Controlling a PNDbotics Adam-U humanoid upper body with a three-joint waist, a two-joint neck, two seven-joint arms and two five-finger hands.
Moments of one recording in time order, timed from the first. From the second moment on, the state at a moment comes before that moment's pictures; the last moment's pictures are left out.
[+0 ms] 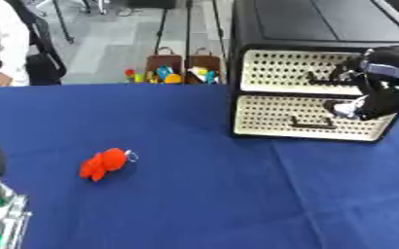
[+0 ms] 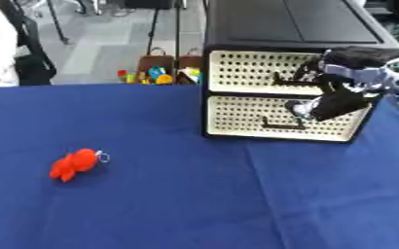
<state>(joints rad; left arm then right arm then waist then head) -0.50 0.13 -0.07 -1.99 -0.28 -0.44 0.51 -0.78 -0.97 0.28 -1.66 0.65 0.19 0.71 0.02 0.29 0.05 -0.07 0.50</state>
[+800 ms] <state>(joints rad) -0.50 0.13 -0.08 -1.99 -0.27 -0.44 0.51 -0.77 -0.98 0.28 -1.69 0.64 0.21 0.69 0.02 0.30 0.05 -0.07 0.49</state>
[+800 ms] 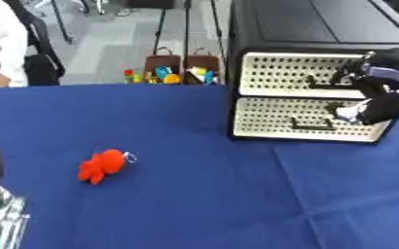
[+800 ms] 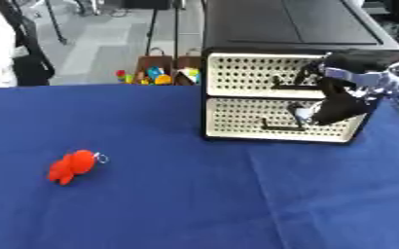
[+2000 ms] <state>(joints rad) -0.50 0.12 -0.08 -1.99 -0.27 -0.44 0.51 -0.77 -0.98 0.32 -1.66 0.72 0.19 0.65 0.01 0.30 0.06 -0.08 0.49</state>
